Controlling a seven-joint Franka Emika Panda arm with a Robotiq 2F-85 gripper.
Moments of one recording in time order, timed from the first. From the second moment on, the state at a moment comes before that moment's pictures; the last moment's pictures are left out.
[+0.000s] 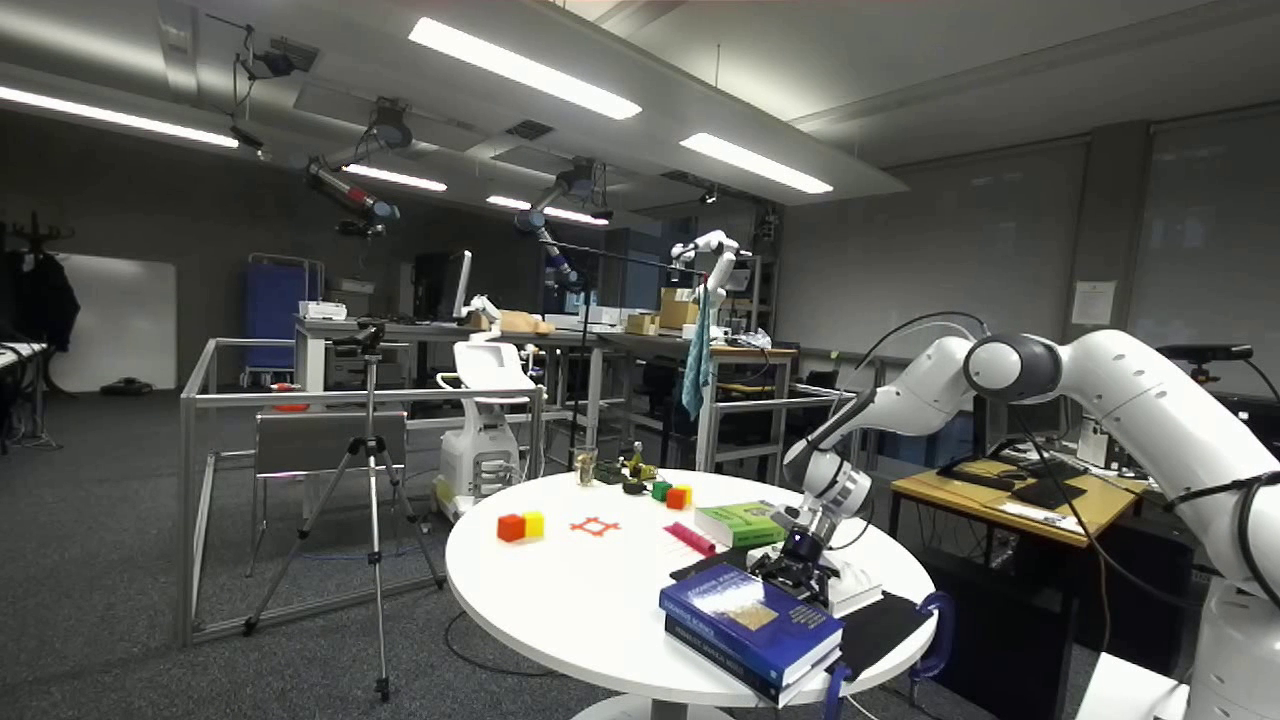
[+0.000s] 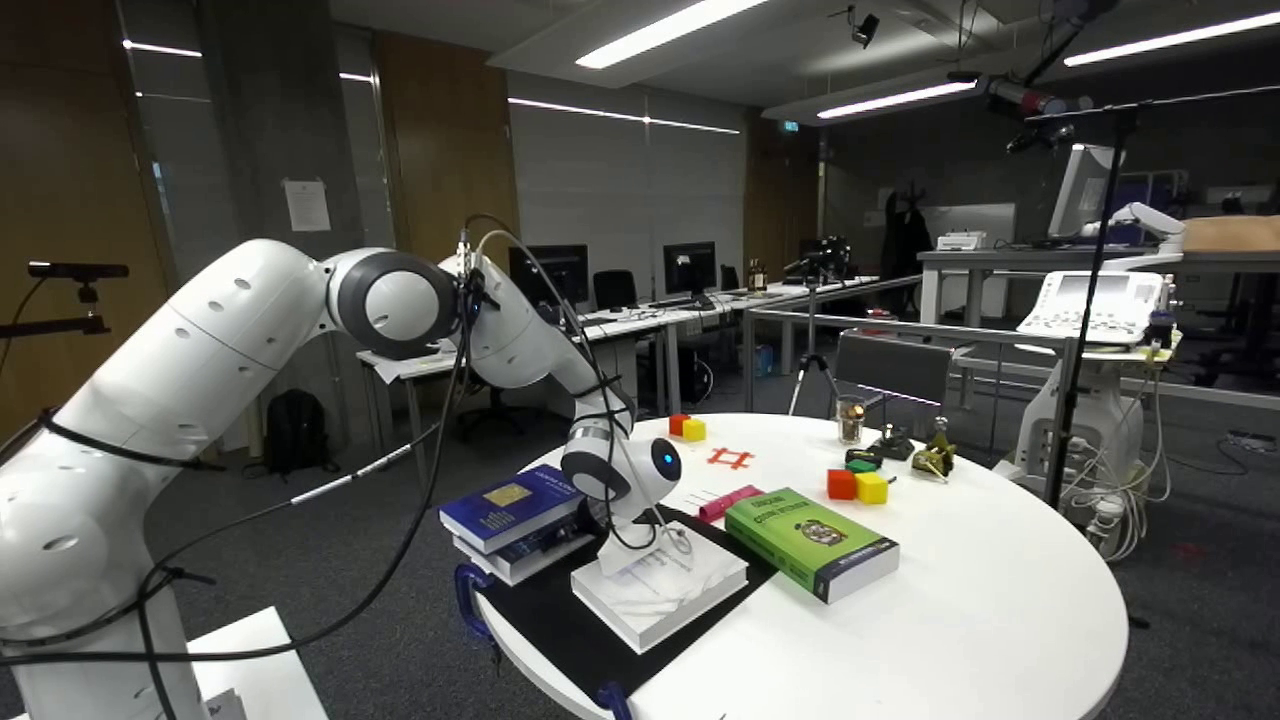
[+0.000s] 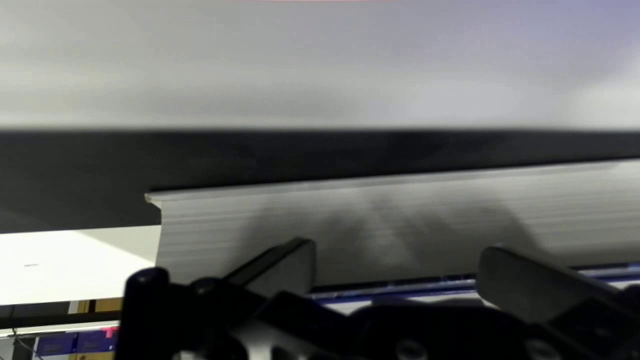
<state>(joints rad) -0.16 0.81 0.05 -1.76 0.92 2.10 -2.37</state>
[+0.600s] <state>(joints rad) -0.13 0.80 0.07 -1.79 0.92 2.19 -2.41</state>
